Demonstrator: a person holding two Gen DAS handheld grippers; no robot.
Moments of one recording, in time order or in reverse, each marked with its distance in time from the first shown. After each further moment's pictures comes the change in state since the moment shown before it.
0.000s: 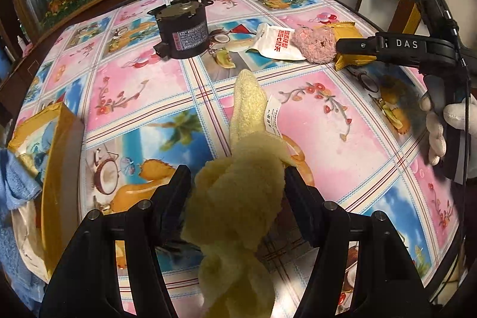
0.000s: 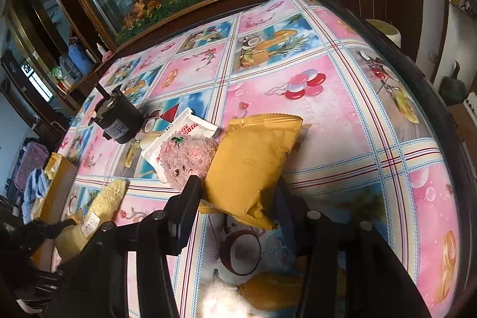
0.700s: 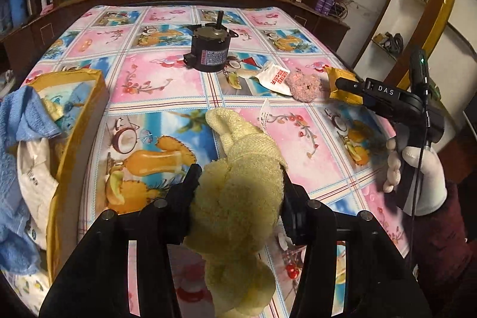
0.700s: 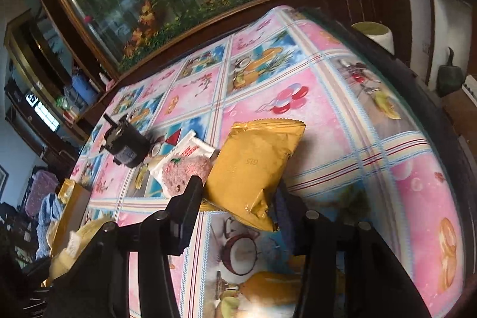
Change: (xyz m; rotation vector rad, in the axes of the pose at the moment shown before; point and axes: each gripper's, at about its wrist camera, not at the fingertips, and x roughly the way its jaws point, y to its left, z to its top) left arm -0.063 0.023 -0.031 -0.250 -0.155 -0.110; right arm -0.027 -0.011 -0.004 0.097 -0.131 0.008
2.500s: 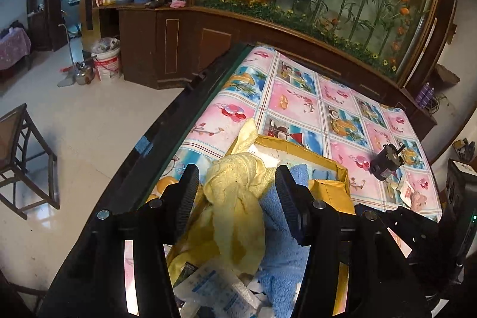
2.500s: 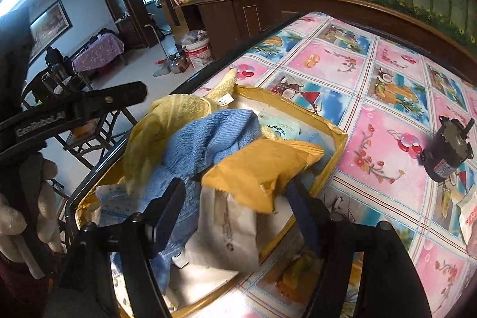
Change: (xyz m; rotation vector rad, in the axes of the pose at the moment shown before) left arm -0.133 0.233 0.030 -0.362 -0.203 0.375; right arm 0.078 0.362 -0.103 -0.642 0.296 0.286
